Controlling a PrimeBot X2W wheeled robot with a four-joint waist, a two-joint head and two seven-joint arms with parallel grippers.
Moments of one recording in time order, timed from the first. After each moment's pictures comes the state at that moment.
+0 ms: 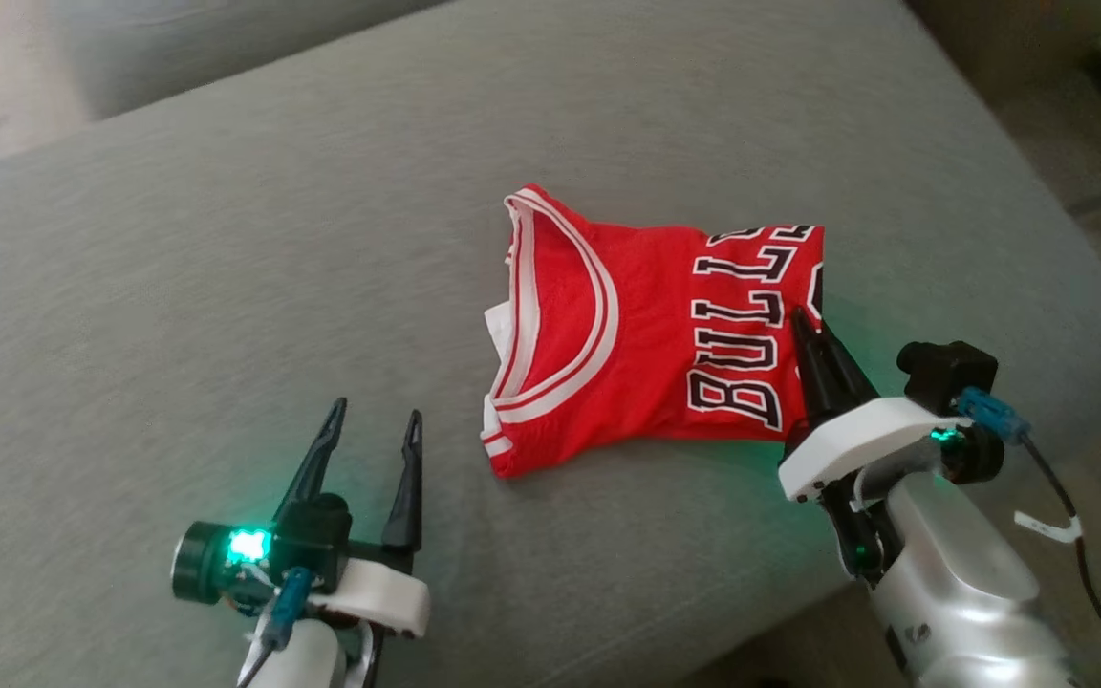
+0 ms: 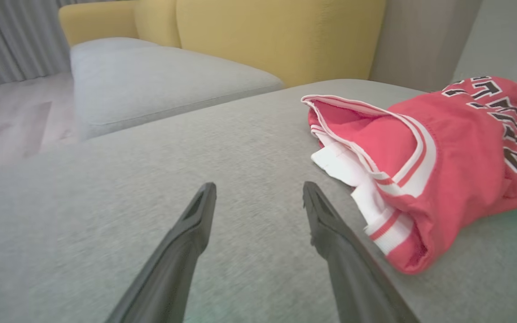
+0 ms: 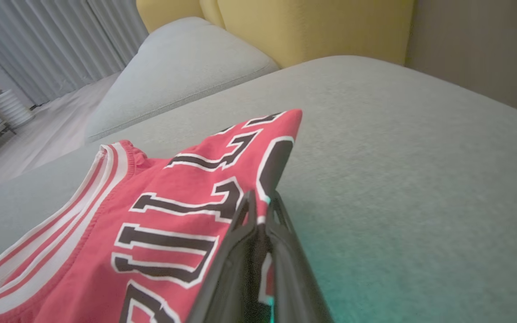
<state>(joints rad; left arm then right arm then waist) -0.16 0.05 -0.27 0.41 -0.03 0.05 -0.26 -0.45 -0.05 0.26 0.80 0.40 0.13 -0.26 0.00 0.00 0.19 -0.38</state>
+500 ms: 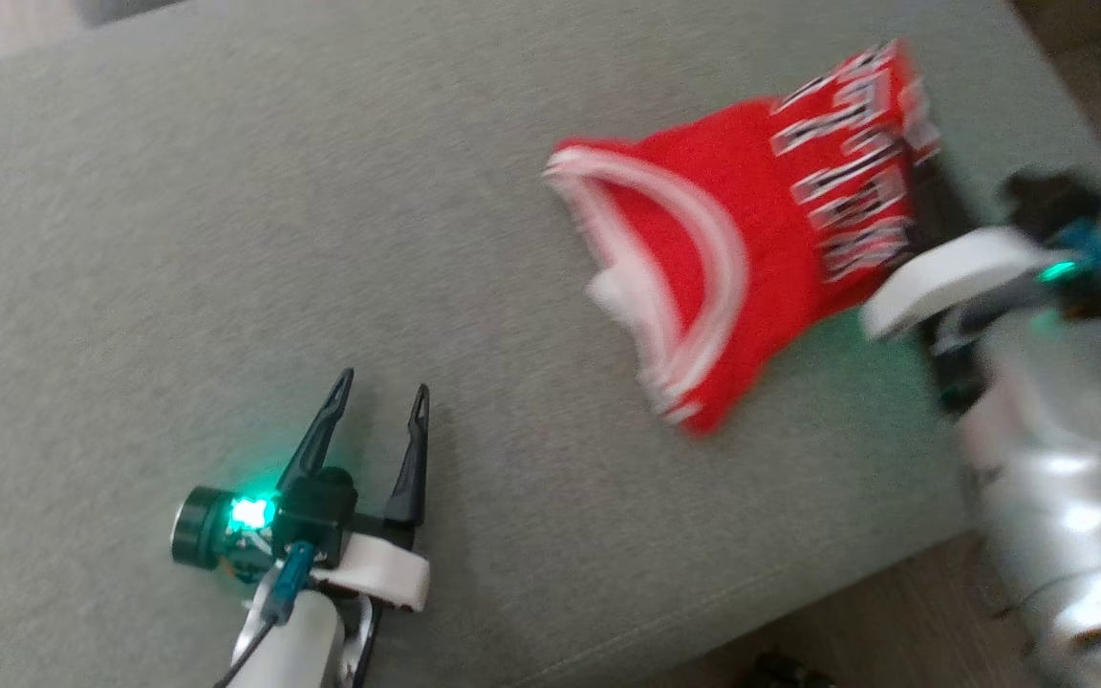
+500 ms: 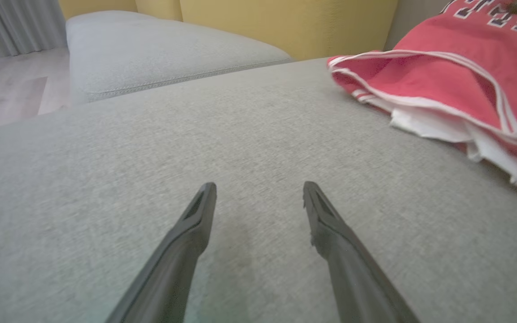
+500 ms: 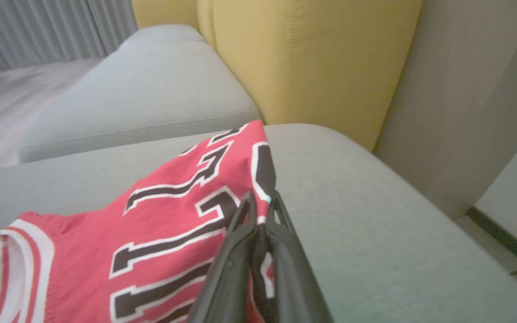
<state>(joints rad) -0.21 0.06 -0.29 0.42 -0.02 0.03 -0.26 -0.71 -0.10 0.06 0.89 0.16 0.13 -0.26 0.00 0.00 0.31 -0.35</state>
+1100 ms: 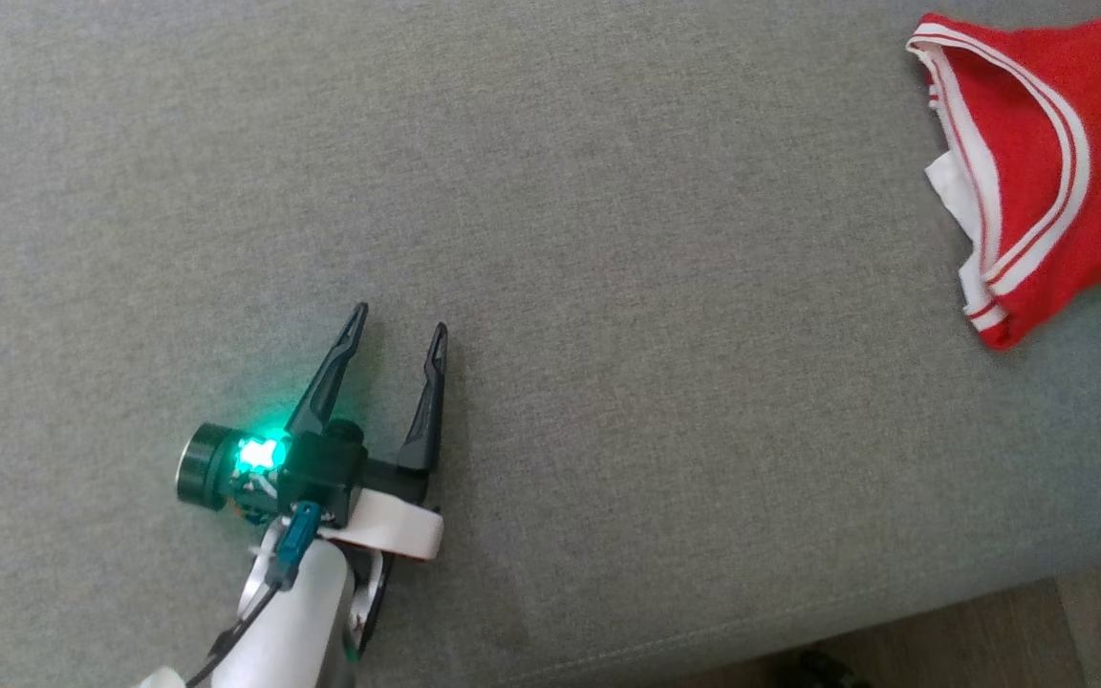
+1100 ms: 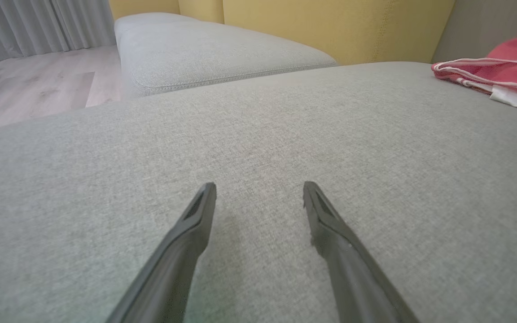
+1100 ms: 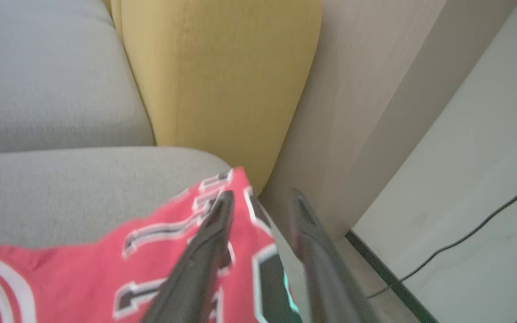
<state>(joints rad) -0.28 0.06 -0.31 0.37 -0.01 0.04 -0.27 -0.88 -0.35 -0.48 1.00 -0.25 0.13 -0.26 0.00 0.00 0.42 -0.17</state>
